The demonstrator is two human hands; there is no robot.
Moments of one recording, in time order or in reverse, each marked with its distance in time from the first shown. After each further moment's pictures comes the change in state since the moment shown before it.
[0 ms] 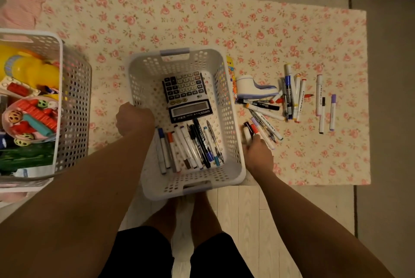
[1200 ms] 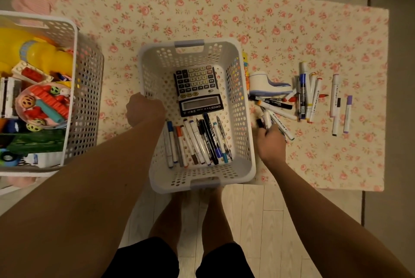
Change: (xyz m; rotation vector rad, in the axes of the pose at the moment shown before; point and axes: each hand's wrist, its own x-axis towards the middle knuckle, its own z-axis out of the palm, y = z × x) left_hand -0.004 0.000 -0.003 -0.010 0.008 0.012; right_hand 0.015 -0.010 -0.015 0.296 0.129 0.022
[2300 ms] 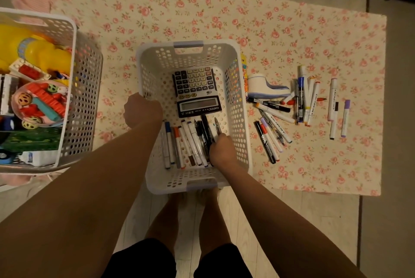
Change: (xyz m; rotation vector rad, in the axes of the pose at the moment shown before) left_hand 0.002 -0.003 0.002 0.011 -0.007 0.014; right_hand -0.055 -0.079 0.058 -0.077 -0.354 -0.025
